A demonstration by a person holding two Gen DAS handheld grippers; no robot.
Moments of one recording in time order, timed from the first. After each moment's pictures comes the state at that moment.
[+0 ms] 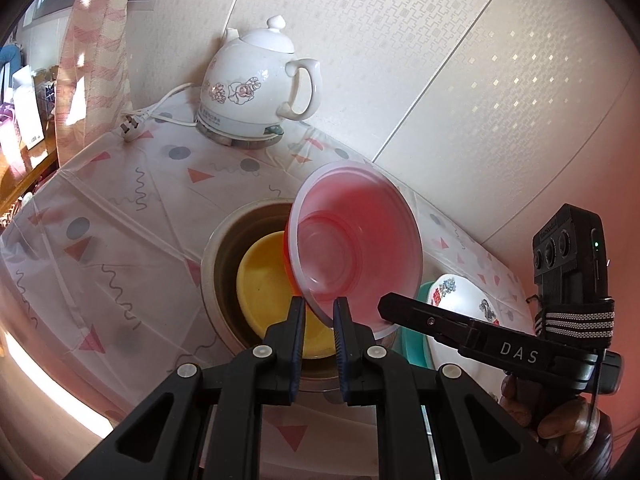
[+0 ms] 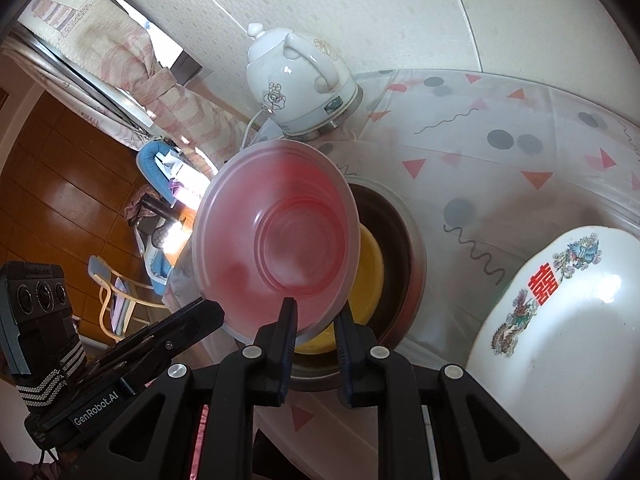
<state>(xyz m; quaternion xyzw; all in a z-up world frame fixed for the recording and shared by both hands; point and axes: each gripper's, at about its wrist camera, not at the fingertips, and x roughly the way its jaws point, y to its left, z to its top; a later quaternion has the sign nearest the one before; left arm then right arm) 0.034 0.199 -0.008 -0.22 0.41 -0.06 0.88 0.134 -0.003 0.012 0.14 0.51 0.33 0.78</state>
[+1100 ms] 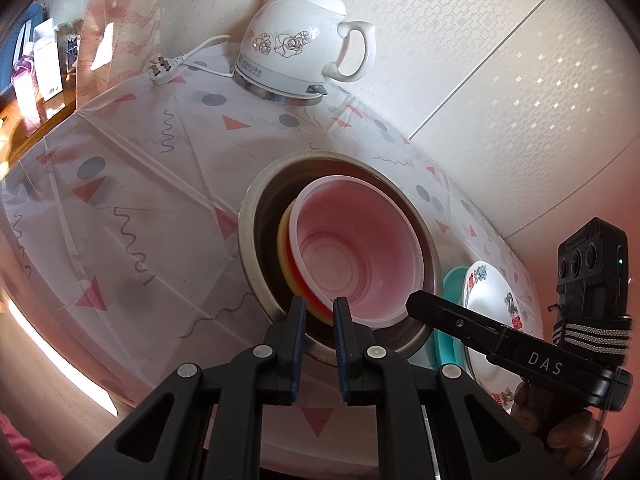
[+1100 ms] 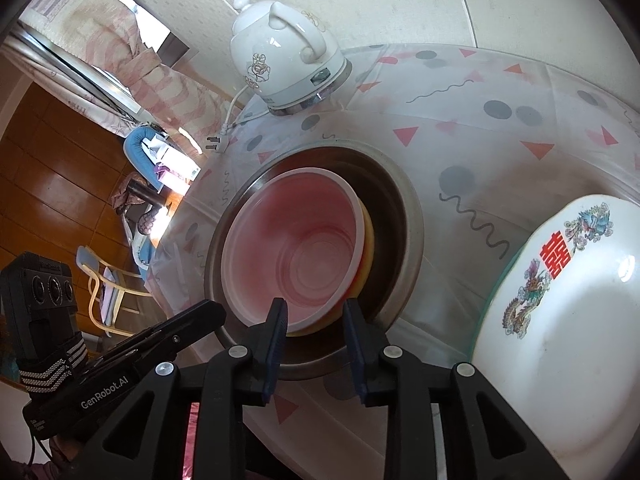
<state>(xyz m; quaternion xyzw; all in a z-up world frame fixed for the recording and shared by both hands) 0.033 0.211 -0.044 -0.26 0.45 -0.03 0.85 0.125 0.003 -0.006 0.13 0.53 0.31 0.78</state>
